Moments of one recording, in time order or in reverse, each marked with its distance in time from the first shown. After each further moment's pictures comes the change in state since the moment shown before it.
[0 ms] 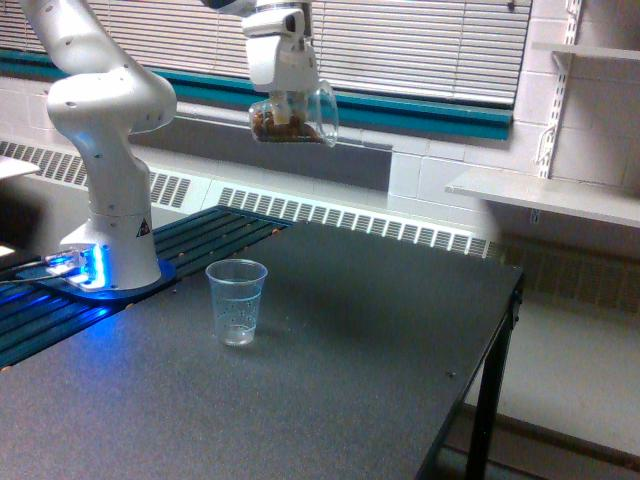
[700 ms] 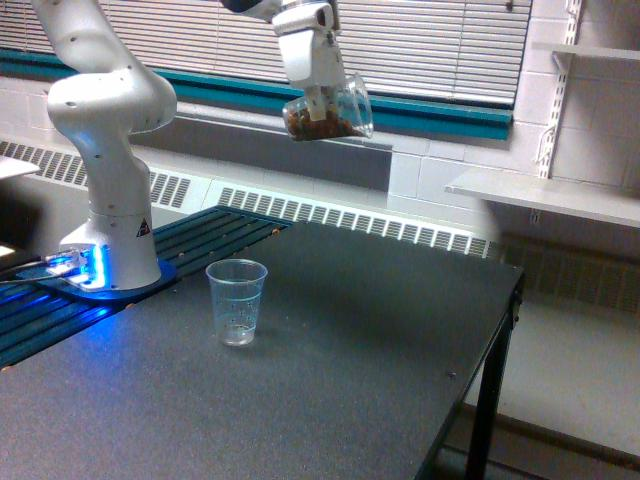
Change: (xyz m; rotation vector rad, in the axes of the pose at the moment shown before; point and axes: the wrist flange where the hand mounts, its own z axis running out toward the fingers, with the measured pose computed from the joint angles) arm 0.027 -0.037 -0.004 0.080 0.075 -0.035
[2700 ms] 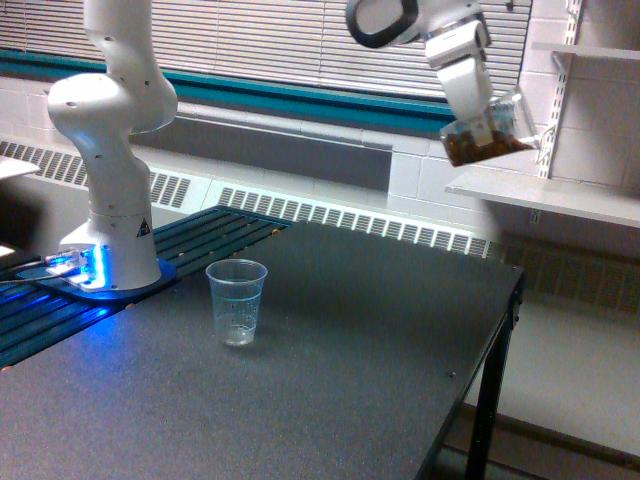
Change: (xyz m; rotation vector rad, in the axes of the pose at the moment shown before) arm 0.149 -0.144 0.069 0.214 0.047 0.077
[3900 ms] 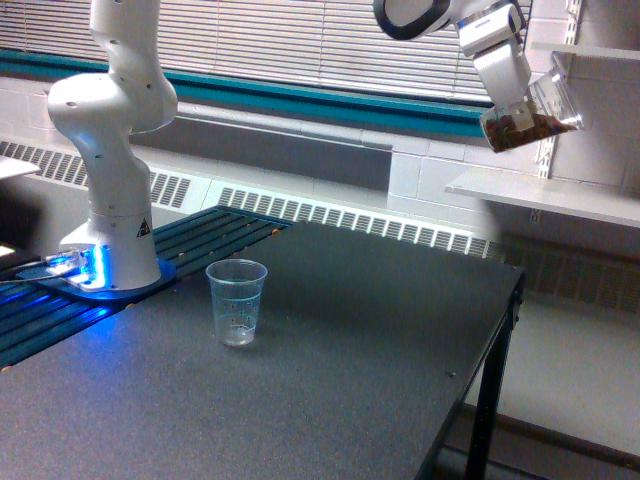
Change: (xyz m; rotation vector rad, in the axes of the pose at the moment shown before) arm 0.033 -0.045 0.003 0.087 0.013 0.059
